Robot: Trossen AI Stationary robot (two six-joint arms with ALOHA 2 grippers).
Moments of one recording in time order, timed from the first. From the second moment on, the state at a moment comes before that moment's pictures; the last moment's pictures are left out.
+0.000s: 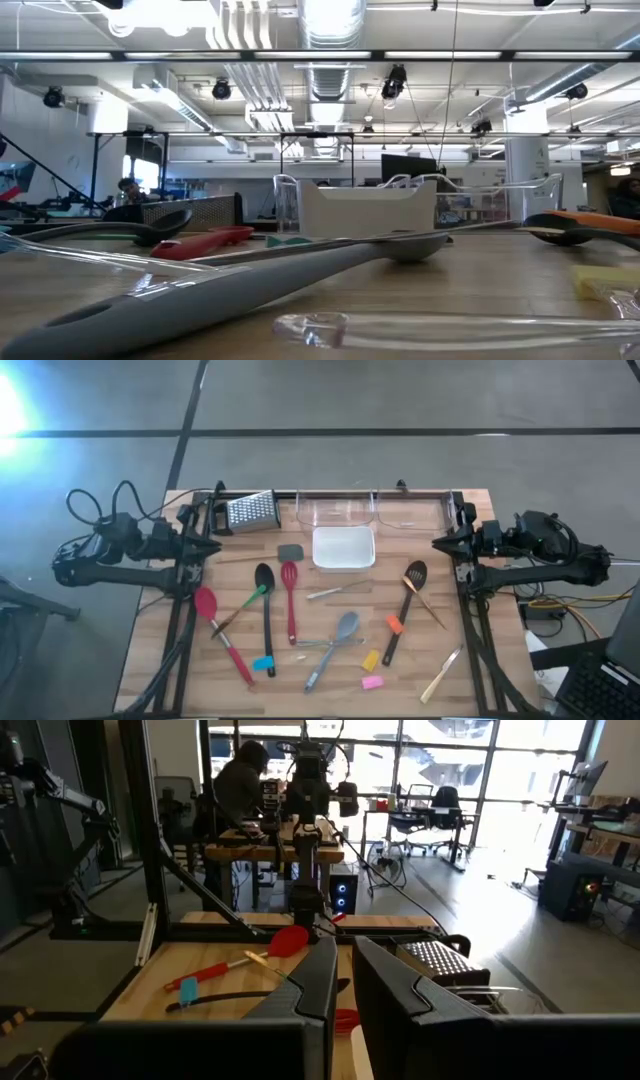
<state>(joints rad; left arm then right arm) 0.00 0.40 0.78 -0.39 0.00 0.00 0.00 0.40 0.78 -0.39 0.00 0.00</state>
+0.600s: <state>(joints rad) 0.00 0.40 0.78 -0.39 0.00 0.19 0.00 0.62 0.82 0.02 0.00 -0.07</state>
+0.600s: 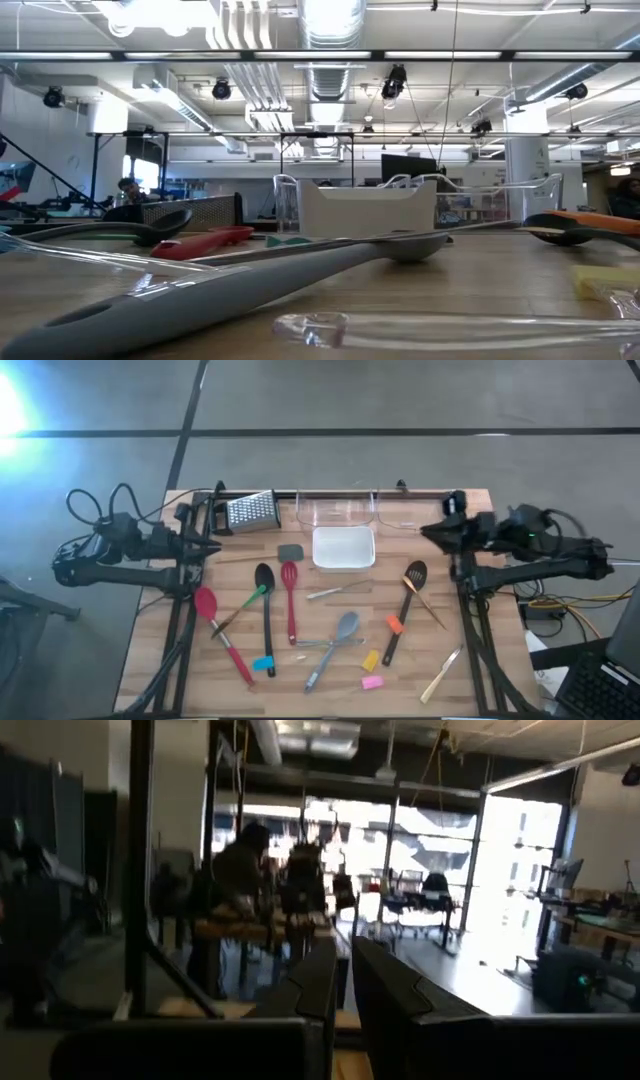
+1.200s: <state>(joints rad) 0.00 0.45 0.78 -0.39 0.00 -0.02 0.01 0.90 1.06 -1.00 0.00 0.40</state>
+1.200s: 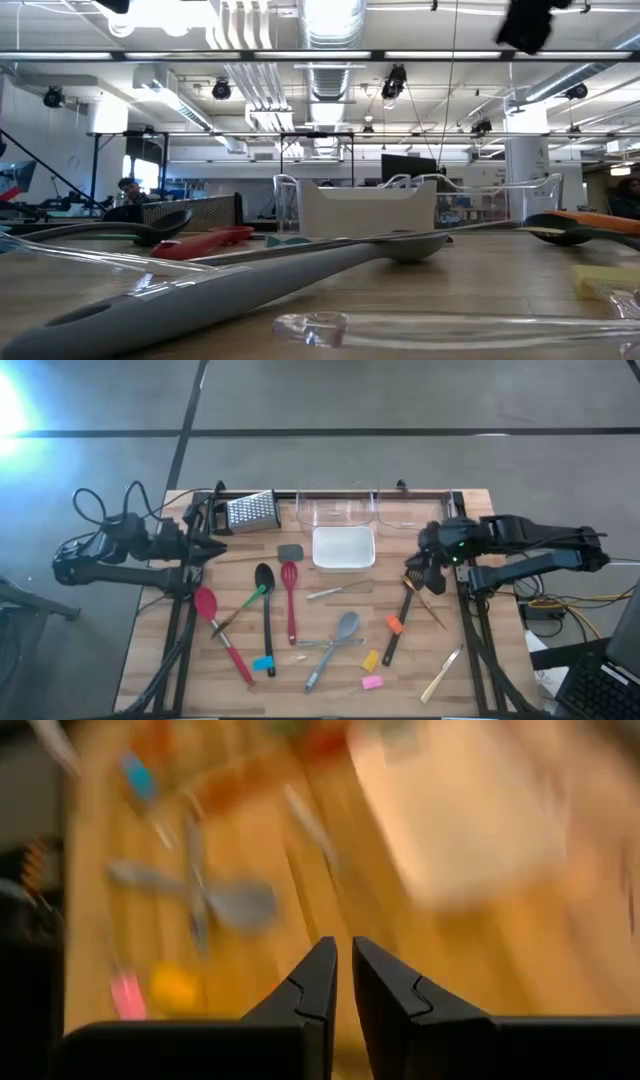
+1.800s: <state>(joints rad) 0.00 0.57 0.78 -0.37 -0.01 0.03 0.32 0.89 0.81 -1.18 0.14 1.10</state>
